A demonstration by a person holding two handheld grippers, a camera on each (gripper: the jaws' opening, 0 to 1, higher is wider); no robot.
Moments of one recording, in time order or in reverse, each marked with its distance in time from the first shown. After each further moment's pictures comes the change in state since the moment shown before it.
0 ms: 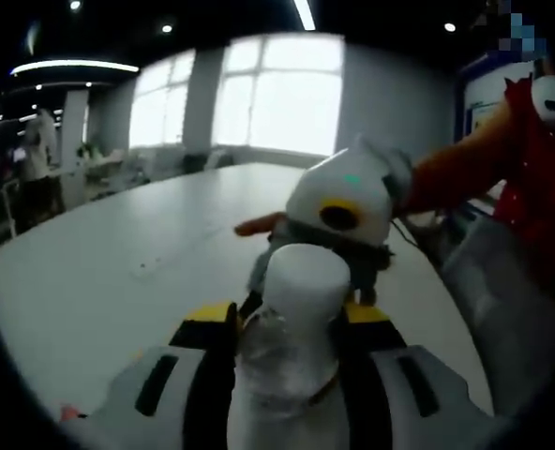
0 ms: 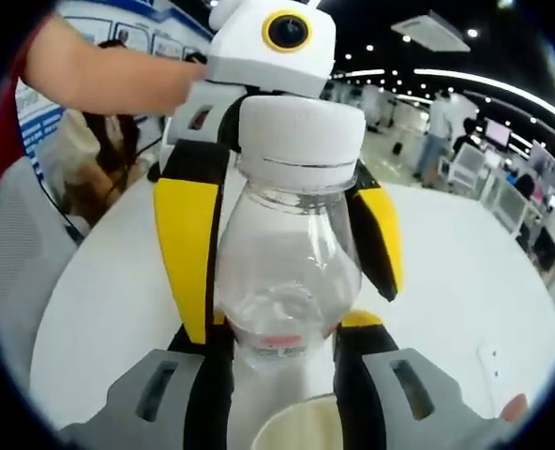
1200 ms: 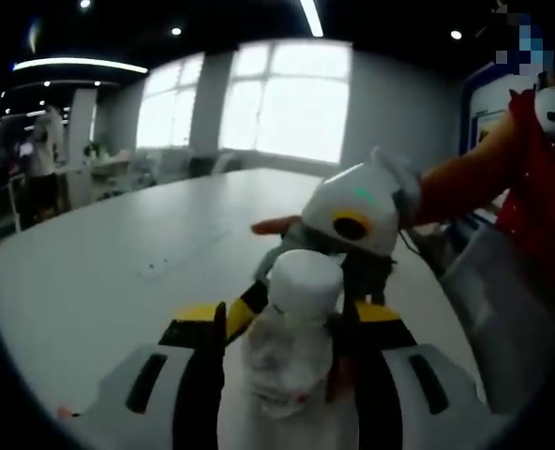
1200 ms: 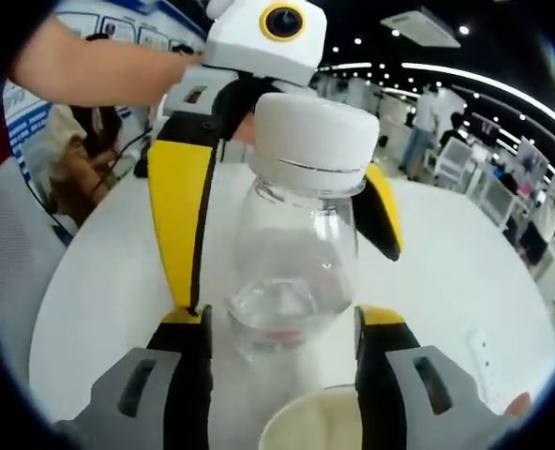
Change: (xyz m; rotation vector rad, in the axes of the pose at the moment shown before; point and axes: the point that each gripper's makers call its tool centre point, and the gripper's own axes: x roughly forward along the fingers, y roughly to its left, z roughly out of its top) left arm -0.012 0.004 0.006 -0.019 -0.028 0.028; right arm -0.004 -0.005 0.000 0.004 0.030 -0.068
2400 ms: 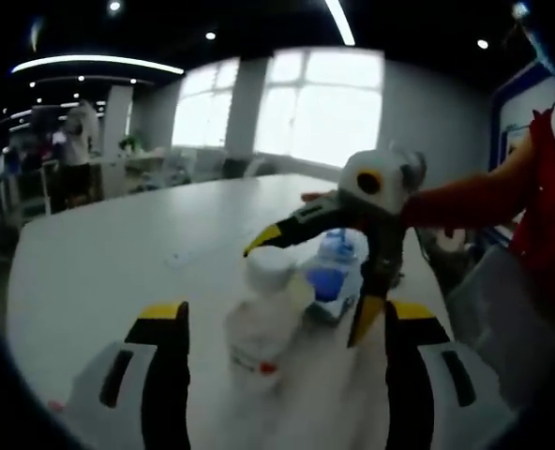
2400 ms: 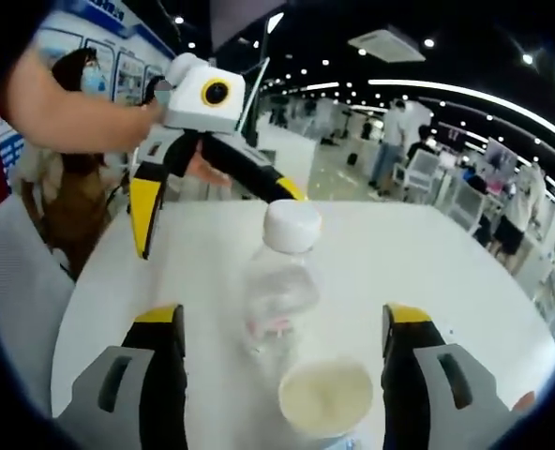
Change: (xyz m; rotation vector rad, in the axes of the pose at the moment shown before) left arm -0.040 -0.025 0.009 -0.080 -0.024 0.188; right arm -0.068 -0.001 0.027 0.082 -0.108 -0.151
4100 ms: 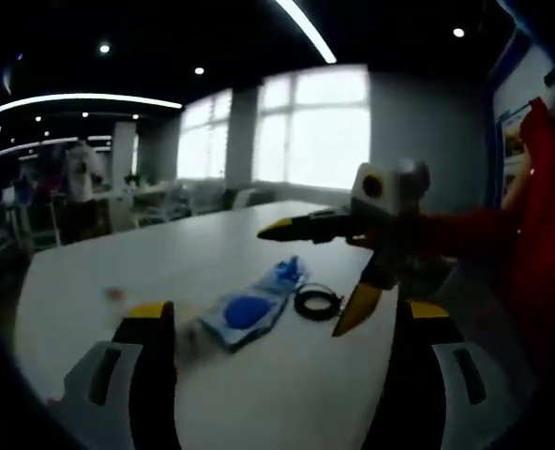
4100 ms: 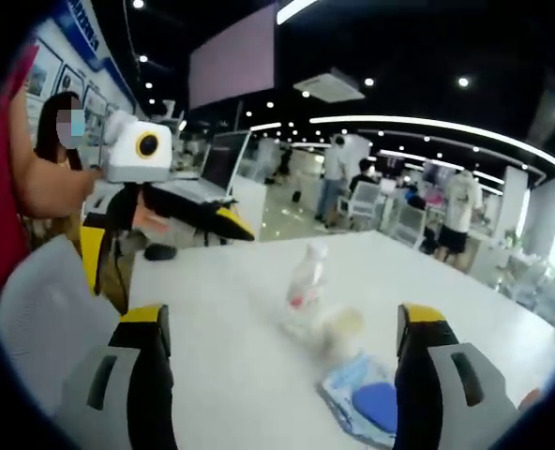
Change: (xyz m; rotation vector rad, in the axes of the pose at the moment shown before) left arm -0.013 -0.193 0.022 0.090 -0.124 0.041; right arm -0.174 0.098 0.016 0.084 -0.179 -0.276
